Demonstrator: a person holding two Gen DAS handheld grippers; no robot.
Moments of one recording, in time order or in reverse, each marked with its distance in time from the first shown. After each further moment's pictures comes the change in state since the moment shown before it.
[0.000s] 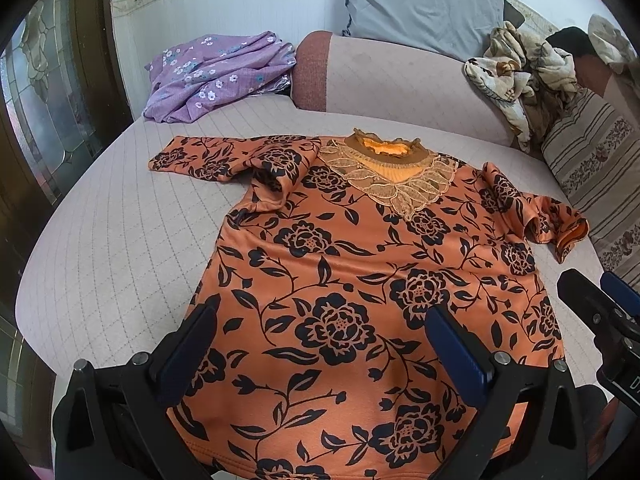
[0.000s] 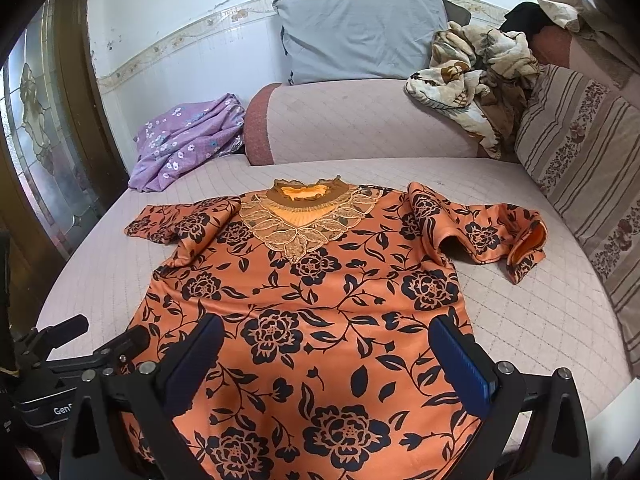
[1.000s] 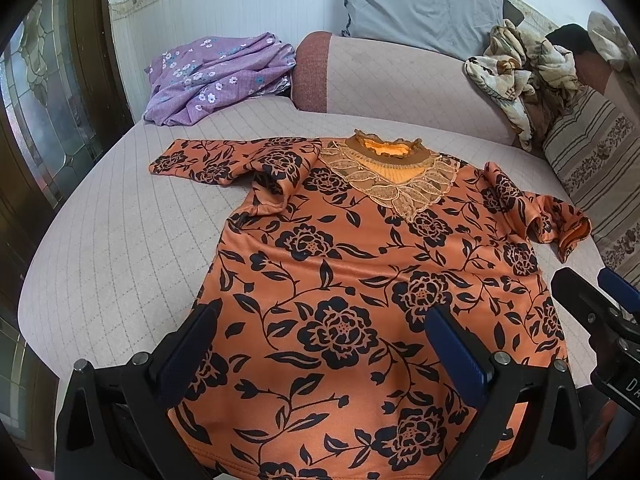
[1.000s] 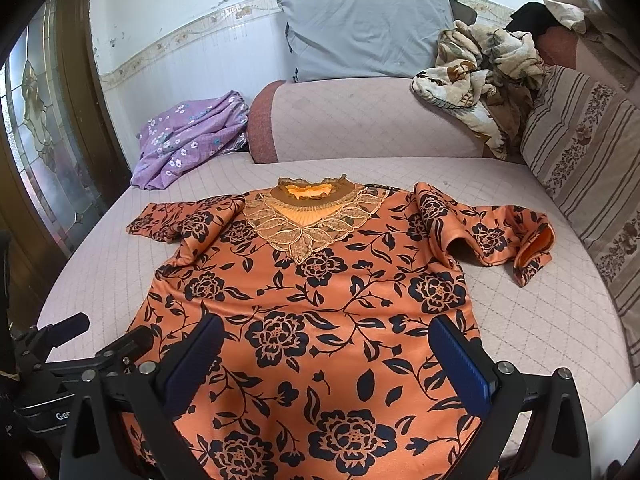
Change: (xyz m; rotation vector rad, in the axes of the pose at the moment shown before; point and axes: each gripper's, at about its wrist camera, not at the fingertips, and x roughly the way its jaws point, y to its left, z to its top) left arm 0.001 0.000 0.004 0.011 -0.001 0.009; right arm 0.006 0.005 0.003 -0.007 0.006 0.010
